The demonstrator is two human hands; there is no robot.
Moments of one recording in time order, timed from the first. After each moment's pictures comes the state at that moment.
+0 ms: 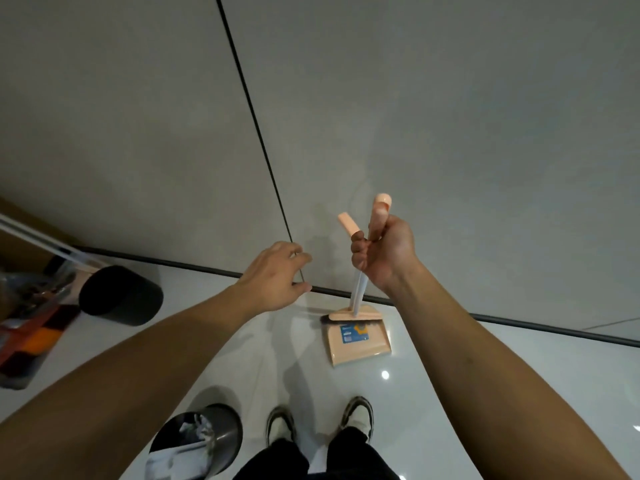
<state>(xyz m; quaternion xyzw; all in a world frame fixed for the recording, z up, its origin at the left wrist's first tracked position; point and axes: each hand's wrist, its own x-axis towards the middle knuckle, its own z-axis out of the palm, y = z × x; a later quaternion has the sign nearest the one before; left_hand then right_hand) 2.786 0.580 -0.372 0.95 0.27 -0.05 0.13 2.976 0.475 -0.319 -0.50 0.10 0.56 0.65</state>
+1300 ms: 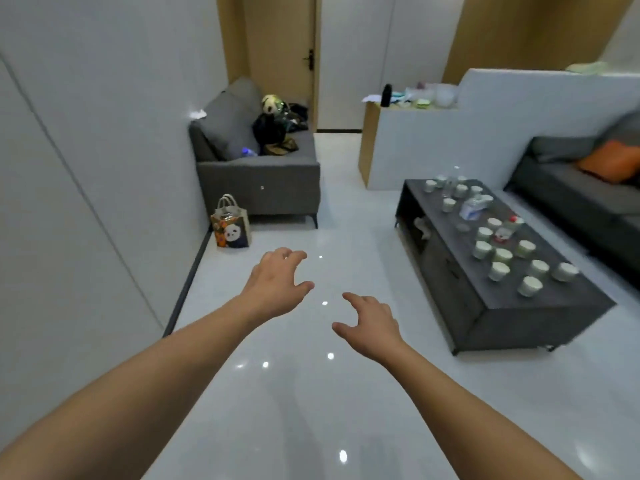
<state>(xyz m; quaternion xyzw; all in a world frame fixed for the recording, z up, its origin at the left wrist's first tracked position) 2.919 -0.052 -0.227 0.86 -0.46 -0.04 0.21 2.747 -0.150 -0.277 -0.87 0.40 -0.03 0.28</state>
